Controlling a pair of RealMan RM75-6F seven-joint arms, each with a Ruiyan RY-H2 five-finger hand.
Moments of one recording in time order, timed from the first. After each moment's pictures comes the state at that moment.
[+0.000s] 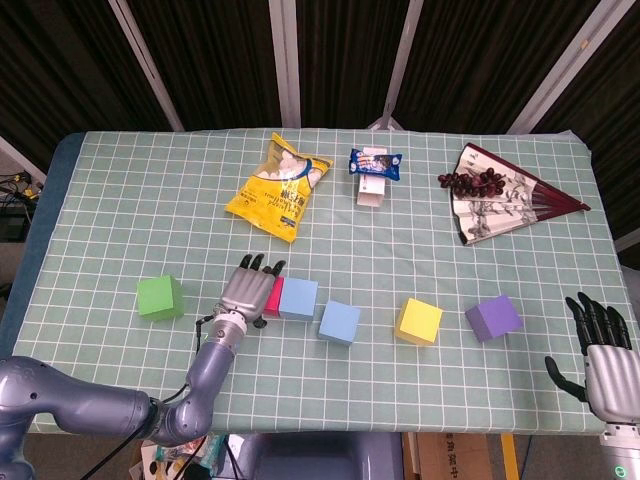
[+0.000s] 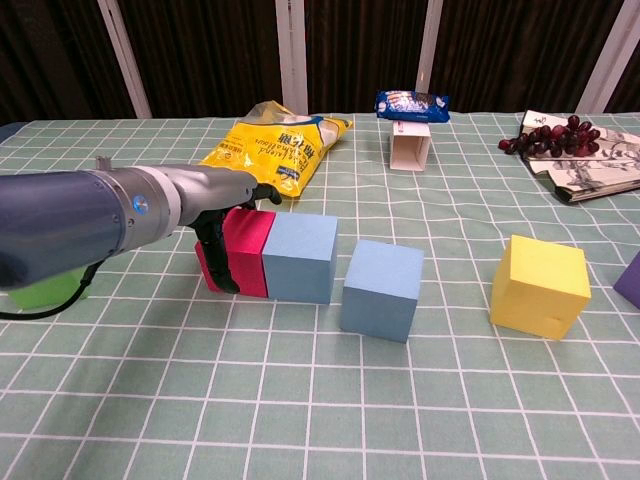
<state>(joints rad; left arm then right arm) -1.06 -1.67 -0.21 -1.73 0.34 1.21 0.96 0.00 -1.12 0.06 -1.67 -1.49 1.53 -0.01</state>
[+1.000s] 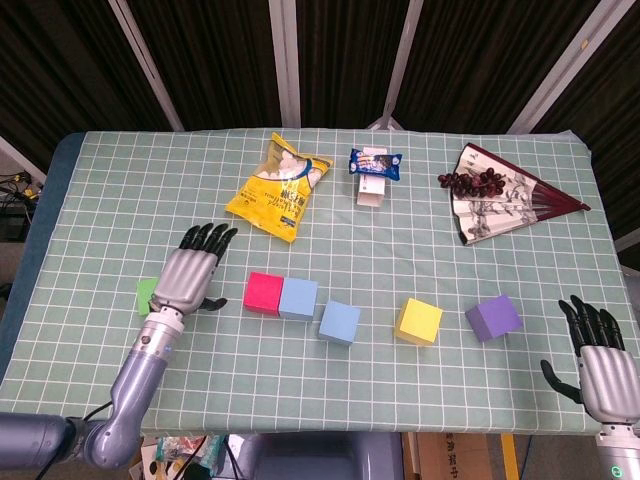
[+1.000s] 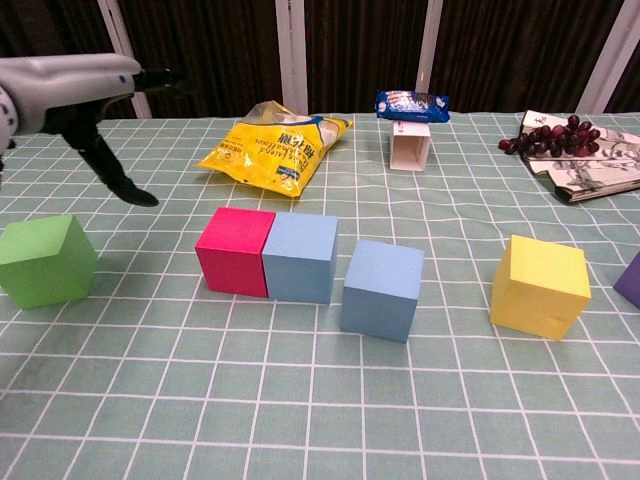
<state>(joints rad) -0.81 -1.36 -0.12 -1.99 0.79 1.36 0.69 0.01 -1.10 0.05 -1.71 -1.48 1.50 -0.05</state>
